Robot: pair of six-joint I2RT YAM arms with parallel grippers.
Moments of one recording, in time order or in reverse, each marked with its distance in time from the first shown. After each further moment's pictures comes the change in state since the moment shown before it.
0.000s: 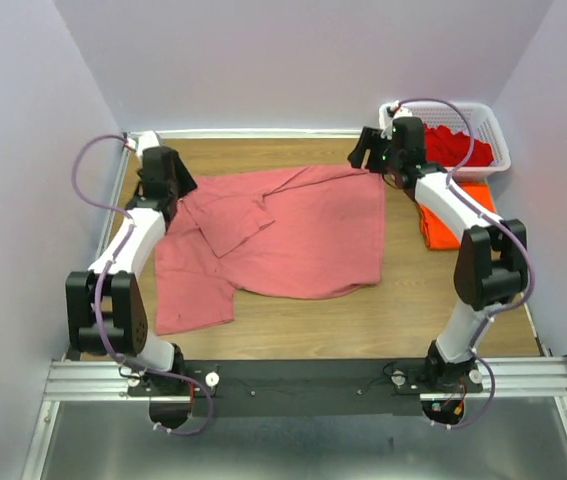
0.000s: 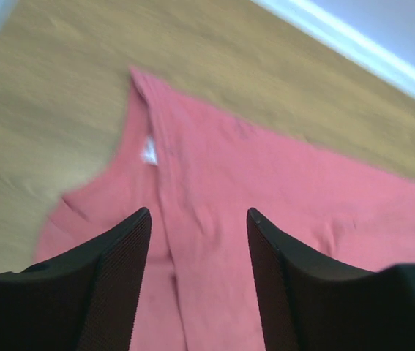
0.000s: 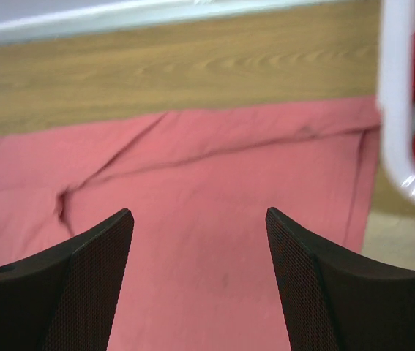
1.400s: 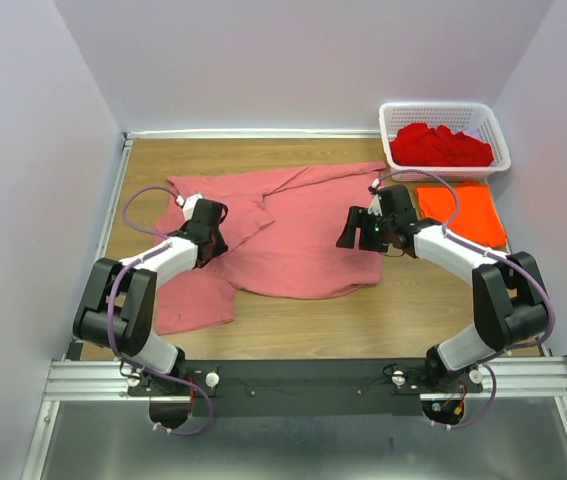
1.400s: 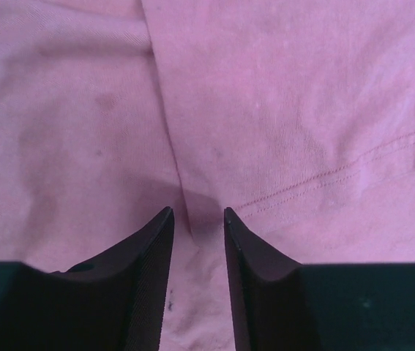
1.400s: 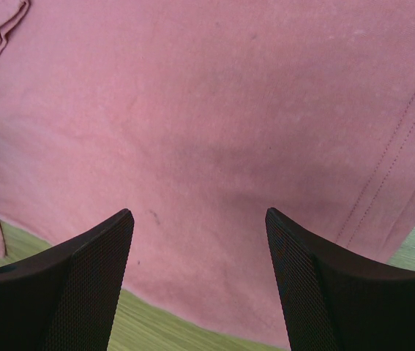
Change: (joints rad) left arm -0.289 -0.016 -0.374 -0.058 -0.088 -0.183; right arm 0.135 -0.312 -0.594 -0.105 -0.171 0.114
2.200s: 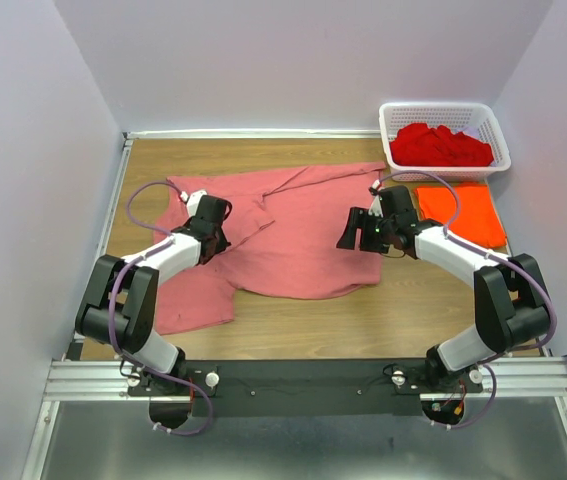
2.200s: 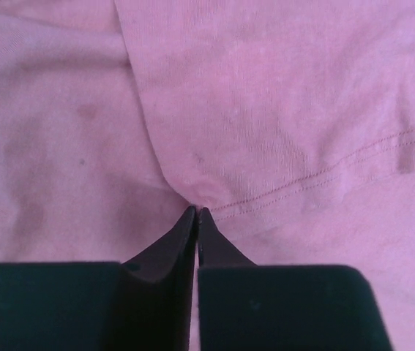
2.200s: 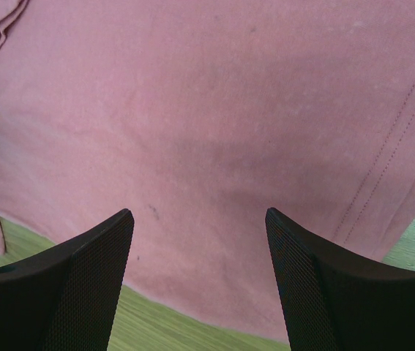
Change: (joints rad) left arm -0.029 0.029 0.036 -0.013 -0.016 0.008; right arm 0.000 -0.014 -0.008 -0.007 0.000 0.000
